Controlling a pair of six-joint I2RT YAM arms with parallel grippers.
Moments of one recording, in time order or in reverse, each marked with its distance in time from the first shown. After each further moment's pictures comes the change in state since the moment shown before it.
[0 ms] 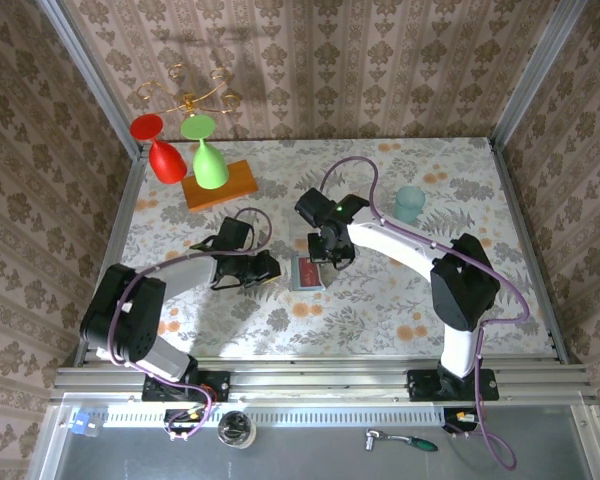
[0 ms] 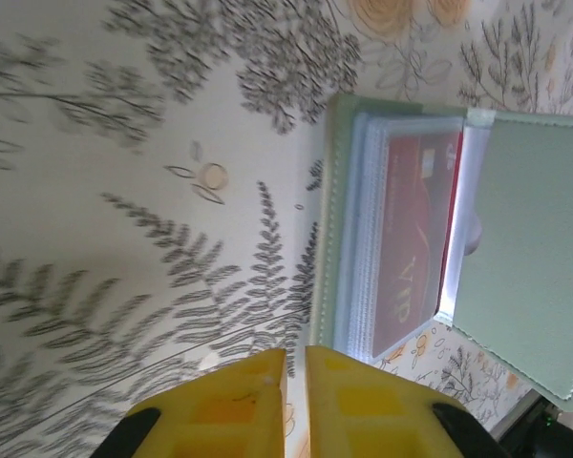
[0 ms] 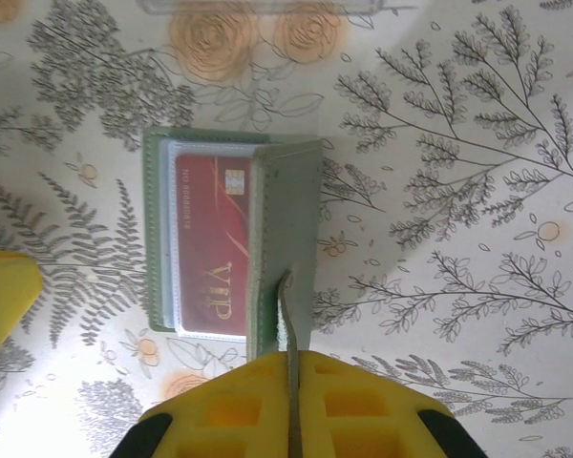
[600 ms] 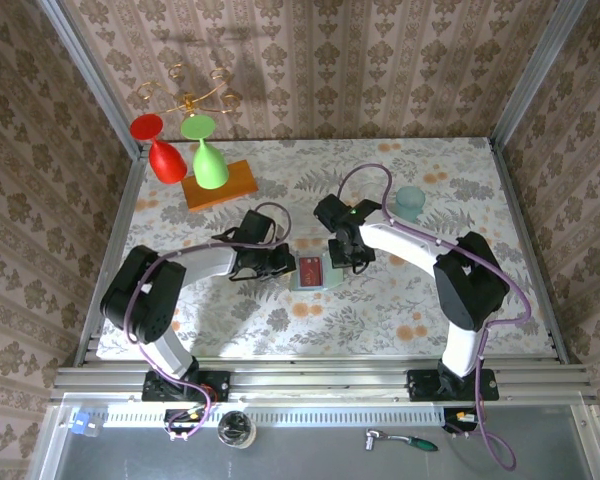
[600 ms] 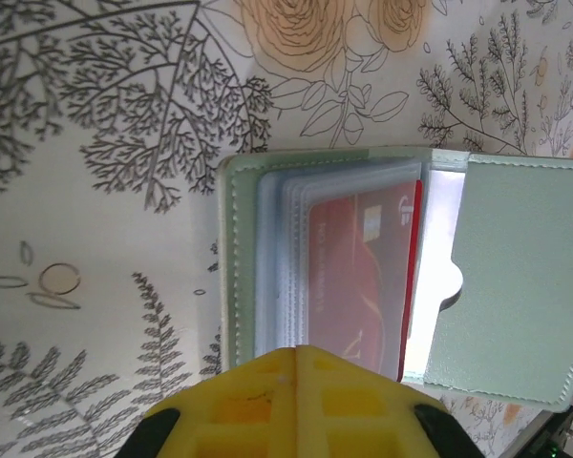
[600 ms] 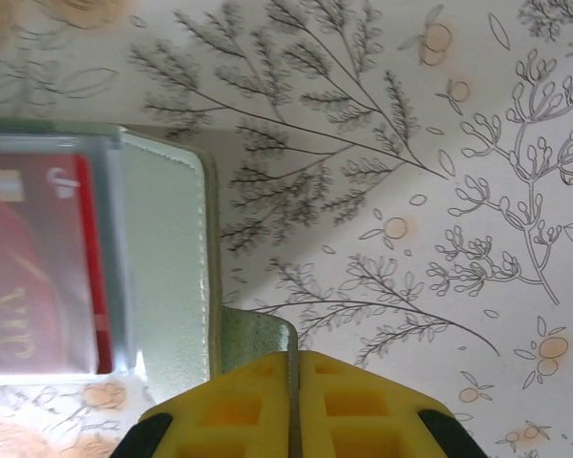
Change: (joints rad) left arm -0.092 0.142 0.133 0.025 -0.058 -0.060; right arm -0.087 -0.035 -0.158 0.031 0.079 -0.091
